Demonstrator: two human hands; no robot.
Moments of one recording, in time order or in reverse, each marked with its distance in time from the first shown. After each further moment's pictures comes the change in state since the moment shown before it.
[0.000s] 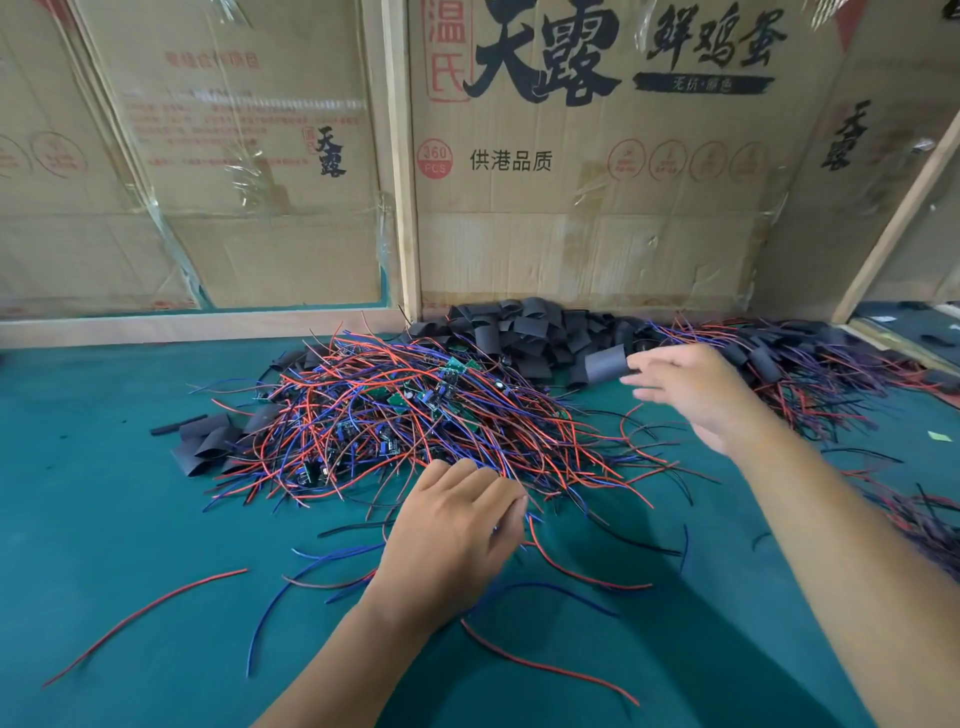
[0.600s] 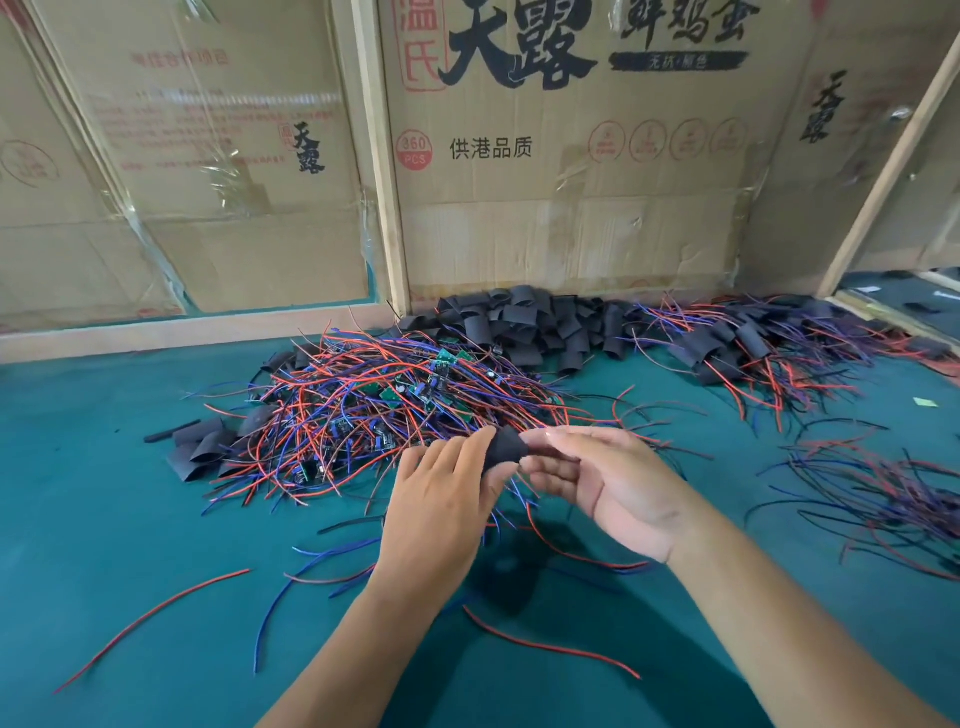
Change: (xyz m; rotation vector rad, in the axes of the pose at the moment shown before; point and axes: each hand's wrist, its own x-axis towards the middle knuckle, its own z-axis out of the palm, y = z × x) left_hand 0.005 -0.004 0.002 0.018 -0.109 -0.231; right_hand -0.111 -0.009 0.073 0.891 -0.483 0.182
